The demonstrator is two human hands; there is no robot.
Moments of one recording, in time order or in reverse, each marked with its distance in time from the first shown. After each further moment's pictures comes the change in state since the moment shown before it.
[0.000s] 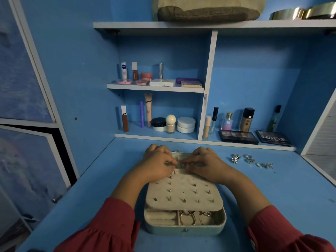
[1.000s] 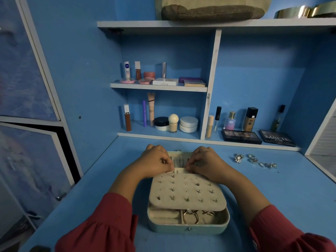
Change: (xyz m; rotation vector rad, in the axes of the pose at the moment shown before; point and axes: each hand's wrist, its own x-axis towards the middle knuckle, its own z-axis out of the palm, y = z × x) left_hand -0.001 -0.015 -0.009 -0.070 -0.079 -0.028; right_hand 0.005 -0.008 0.005 0.099 0.053 0.012
